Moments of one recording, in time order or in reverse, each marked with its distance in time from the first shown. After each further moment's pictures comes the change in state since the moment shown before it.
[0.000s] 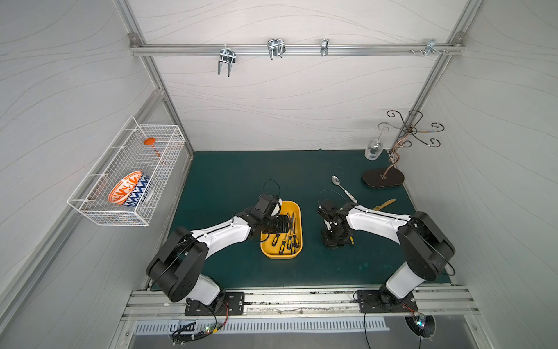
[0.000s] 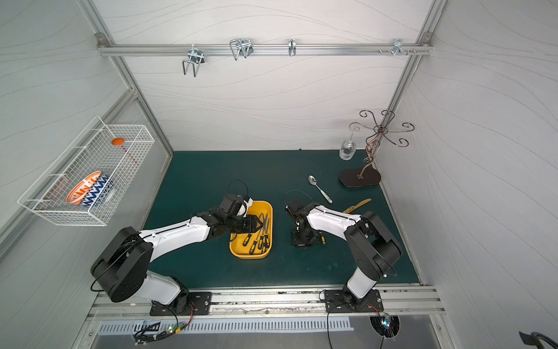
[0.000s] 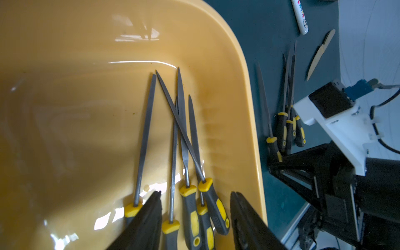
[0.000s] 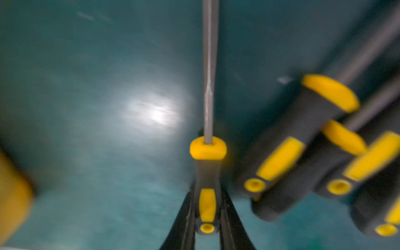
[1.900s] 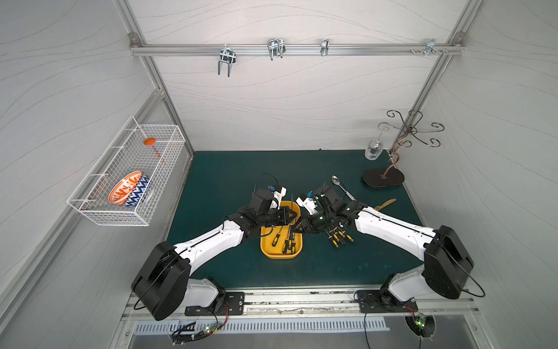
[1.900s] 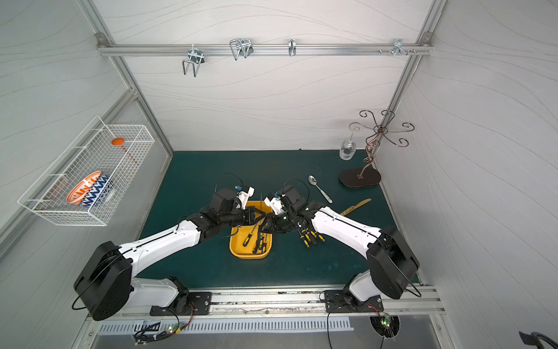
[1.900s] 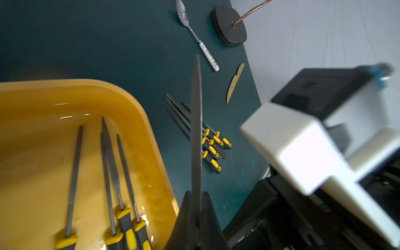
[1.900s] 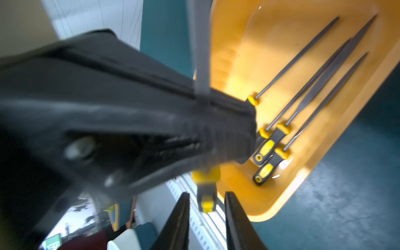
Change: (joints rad) left arm -0.002 -0.121 -0.002 0.143 0.082 -0.045; right arm 0.070 -0.146 0.084 0.356 -0.431 0.038
